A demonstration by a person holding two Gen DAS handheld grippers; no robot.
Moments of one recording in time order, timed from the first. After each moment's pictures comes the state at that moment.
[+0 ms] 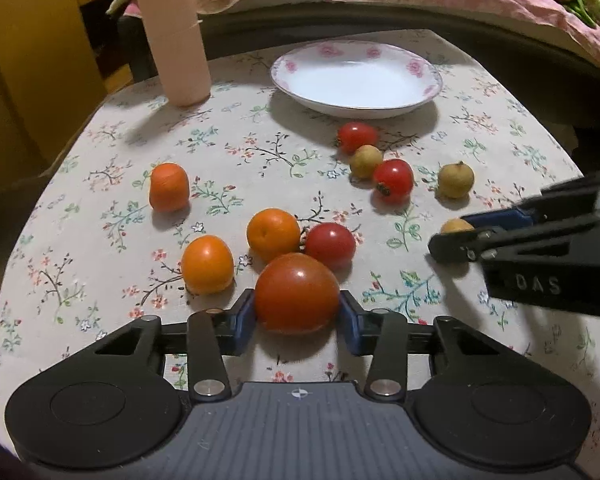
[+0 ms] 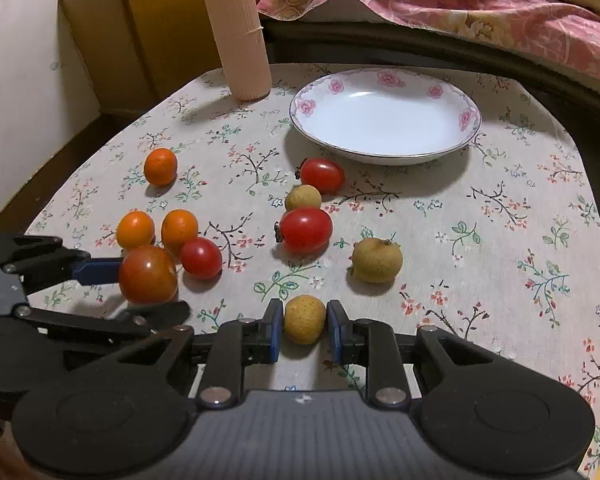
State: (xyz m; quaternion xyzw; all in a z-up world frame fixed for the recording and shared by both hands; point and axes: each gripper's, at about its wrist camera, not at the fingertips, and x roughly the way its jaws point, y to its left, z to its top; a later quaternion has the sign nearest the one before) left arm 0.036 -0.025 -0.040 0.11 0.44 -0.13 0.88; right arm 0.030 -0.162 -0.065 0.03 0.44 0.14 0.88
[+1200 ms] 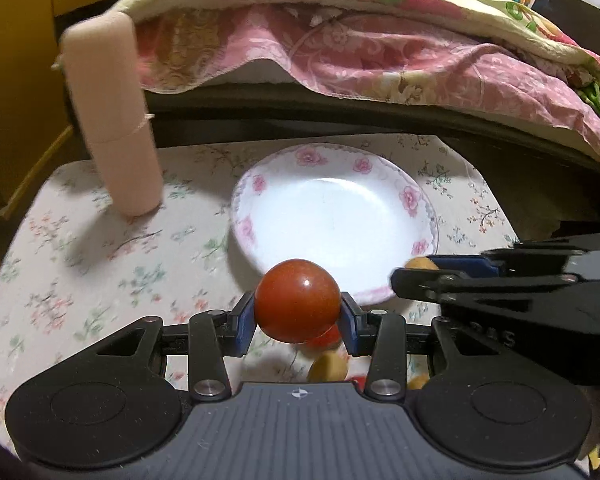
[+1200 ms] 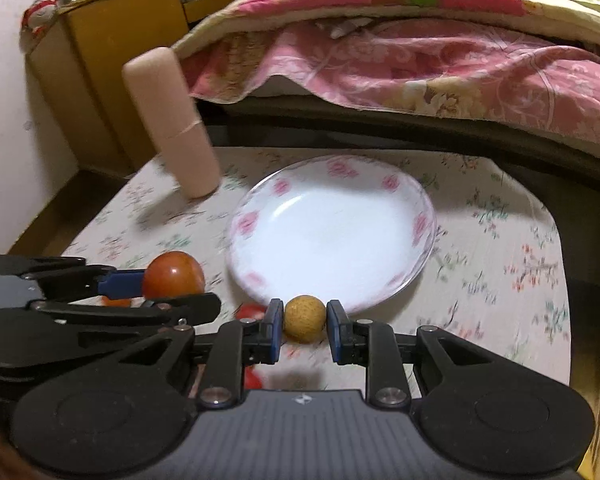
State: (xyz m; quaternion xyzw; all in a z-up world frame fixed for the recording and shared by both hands) left arm 0.152 -0.070 0.007 0.03 0.43 -0.16 0.89; right arm 0.126 -0.204 -0.021 0.06 0.42 0.12 0.90
